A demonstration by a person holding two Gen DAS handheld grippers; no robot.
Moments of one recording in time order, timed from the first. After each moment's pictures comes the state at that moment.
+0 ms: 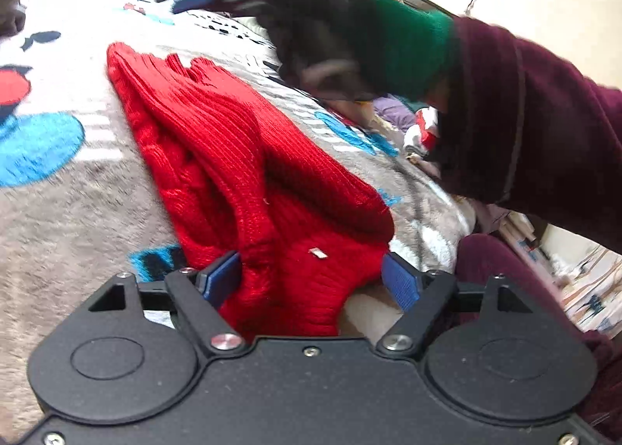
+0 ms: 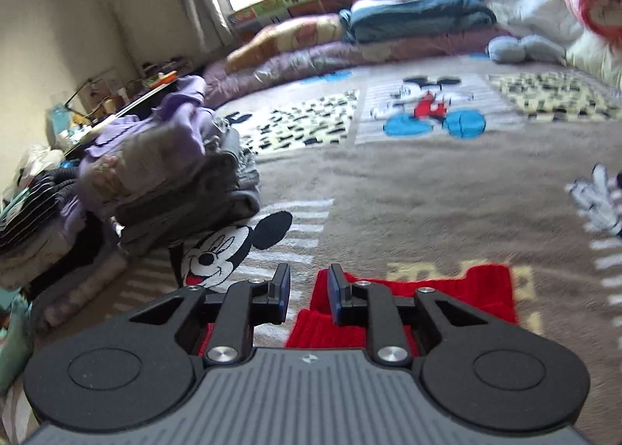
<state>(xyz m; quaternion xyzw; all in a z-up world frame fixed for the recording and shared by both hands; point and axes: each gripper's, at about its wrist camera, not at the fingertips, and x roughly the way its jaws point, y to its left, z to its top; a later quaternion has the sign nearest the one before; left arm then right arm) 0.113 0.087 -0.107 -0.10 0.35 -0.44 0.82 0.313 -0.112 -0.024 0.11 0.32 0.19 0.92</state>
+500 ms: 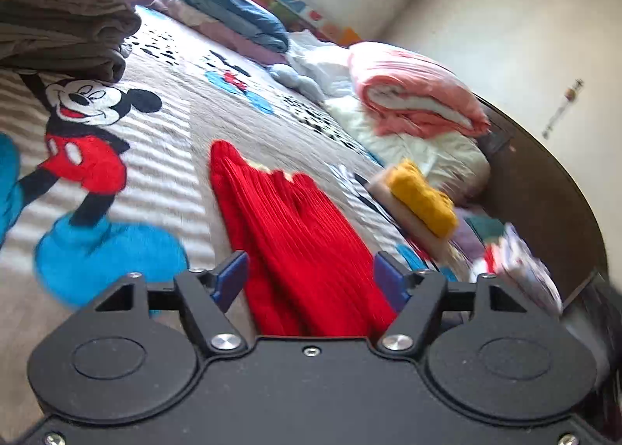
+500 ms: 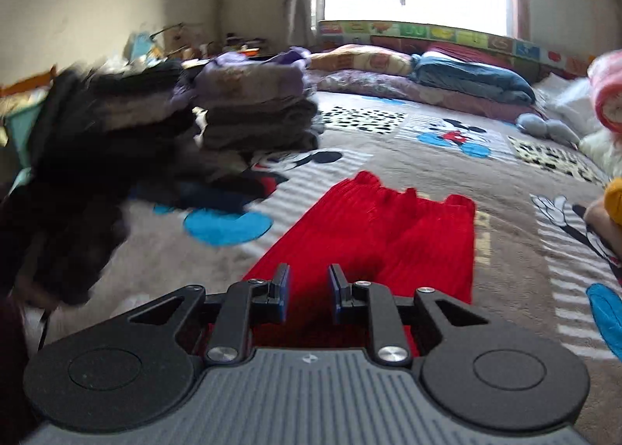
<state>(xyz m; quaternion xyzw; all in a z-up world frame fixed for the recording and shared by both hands) 0.215 0.115 -0.092 -0.23 0.31 -0.29 0.88 0.105 -0.129 -0.063 -0.05 0.25 0.26 0.93</state>
